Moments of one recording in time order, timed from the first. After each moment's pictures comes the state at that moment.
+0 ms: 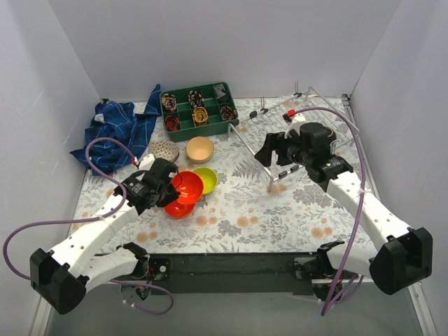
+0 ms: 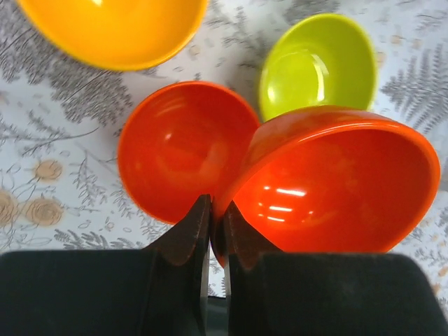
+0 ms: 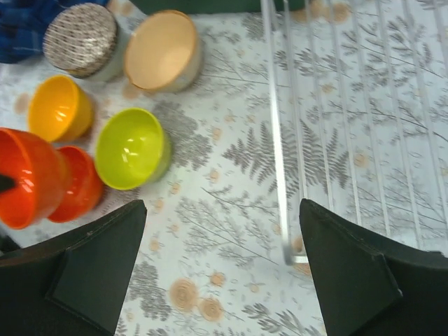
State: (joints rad) left arm -0.60 1.01 0.89 -0.87 -0.31 -1.02; right arm 0.43 1.17 0.96 -0.23 -0.30 0.31
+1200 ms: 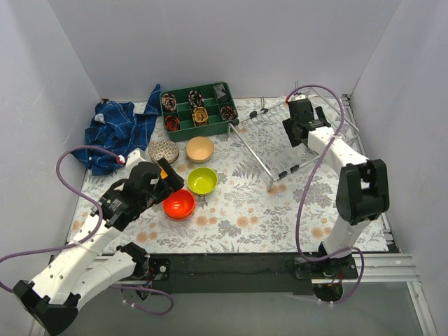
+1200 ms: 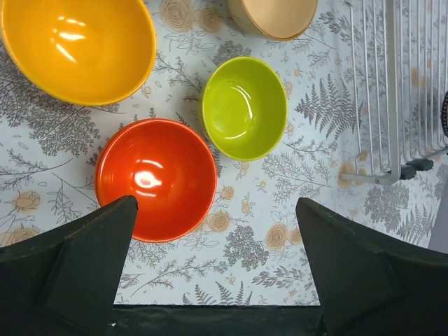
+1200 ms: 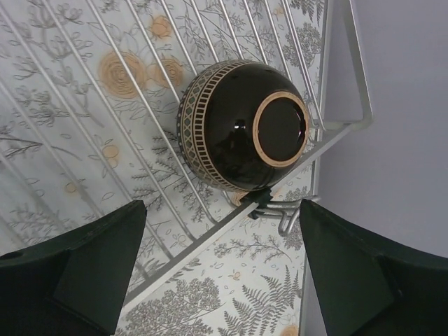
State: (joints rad) left arm -0.60 0.79 0.87 -0.83 -0.35 -1.00; right arm 0.29 1.72 1.35 -0.46 0.54 -0.20
